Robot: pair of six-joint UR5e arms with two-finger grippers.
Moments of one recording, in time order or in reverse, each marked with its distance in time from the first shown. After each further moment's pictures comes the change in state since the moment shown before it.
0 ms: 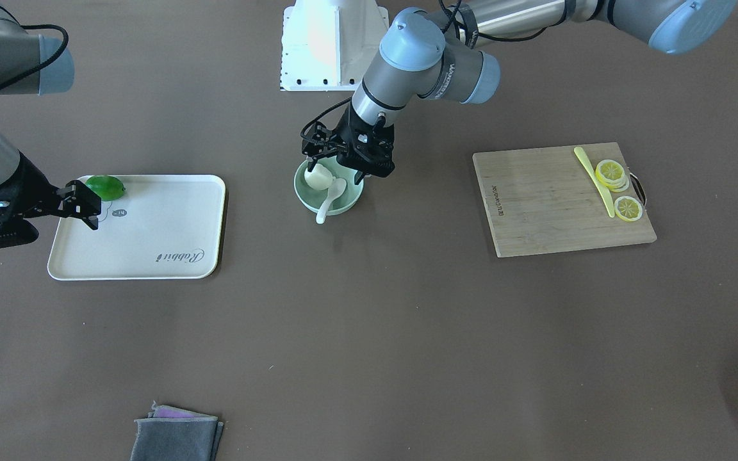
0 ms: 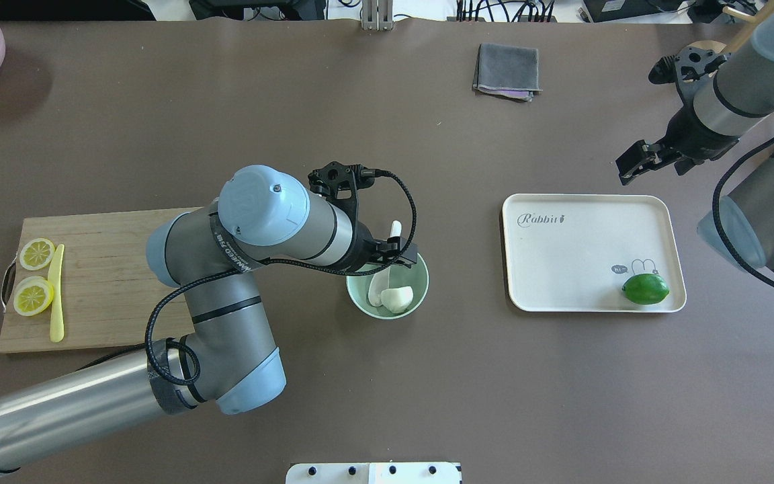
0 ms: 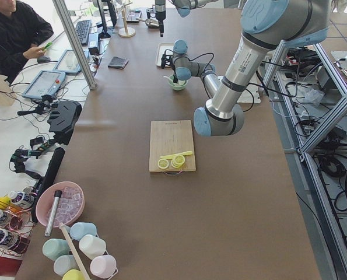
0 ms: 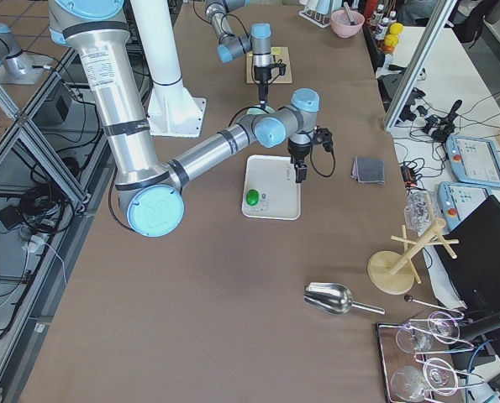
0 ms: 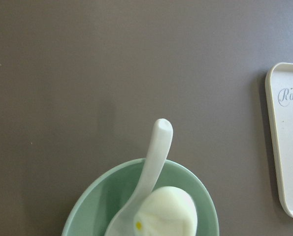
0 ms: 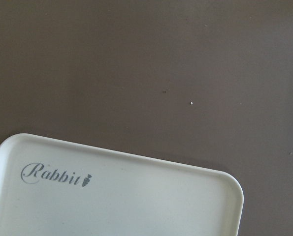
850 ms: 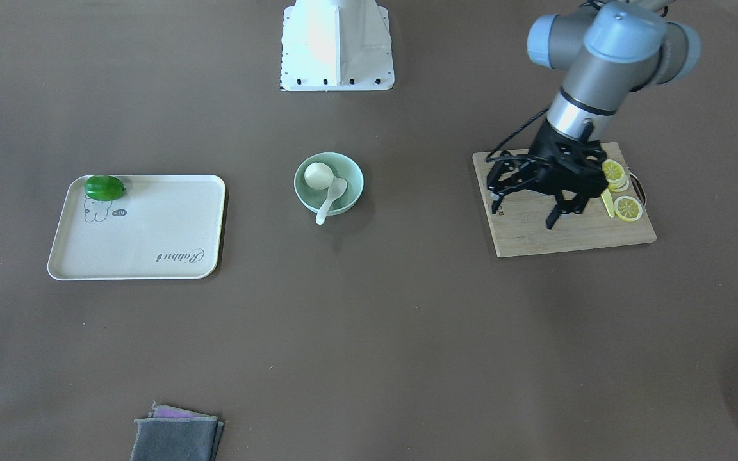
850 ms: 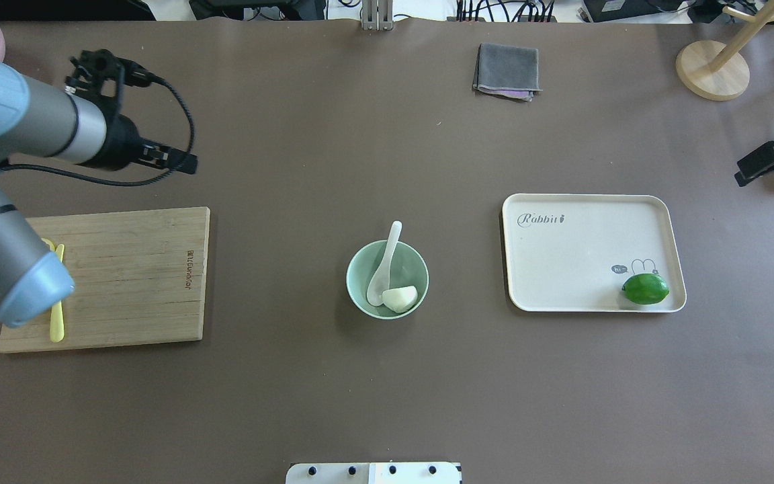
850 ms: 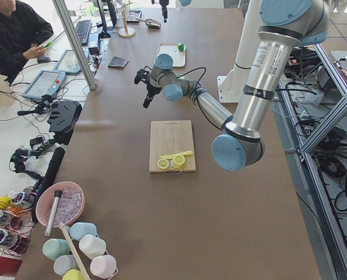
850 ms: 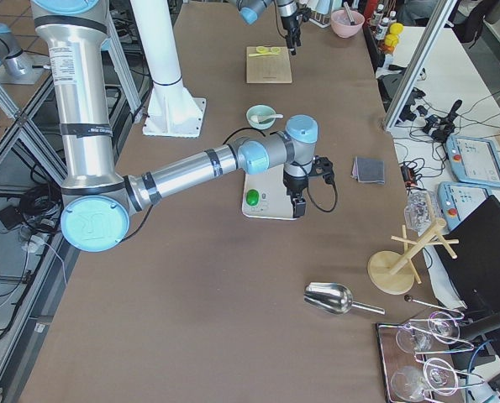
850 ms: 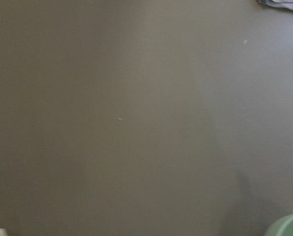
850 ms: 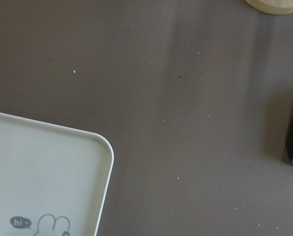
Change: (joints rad) left arm -0.441 0.426 -0.262 0.130 -0.052 0.597; right arm 0.233 -0.212 0.038 -0.004 0.054 -0.299
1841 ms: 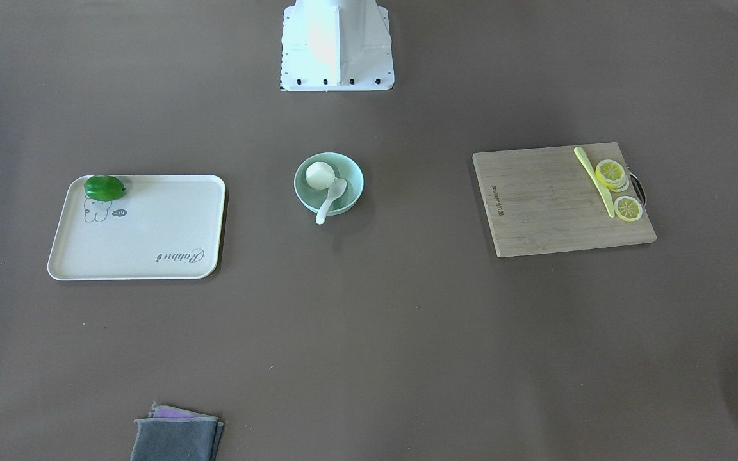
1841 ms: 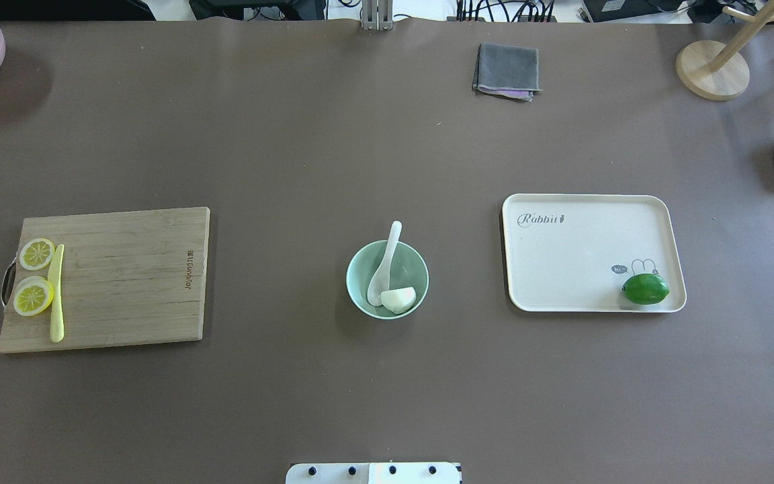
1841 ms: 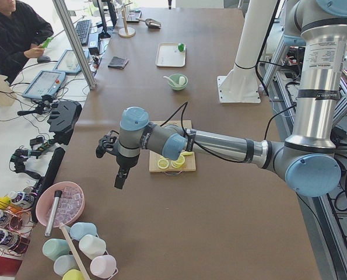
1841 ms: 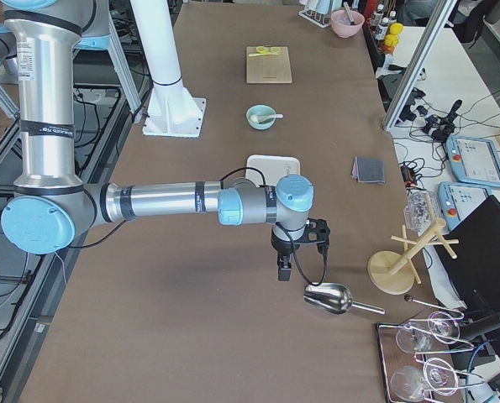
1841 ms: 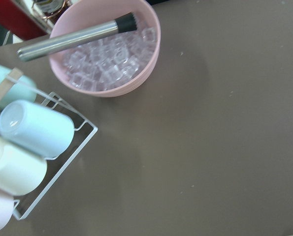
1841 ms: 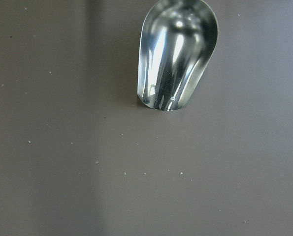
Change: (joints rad) left arm -0.591 0.247 0.185 0.098 -0.195 0.537; right arm 0.246 -0.109 -0.149 0.006 0.036 -0.158
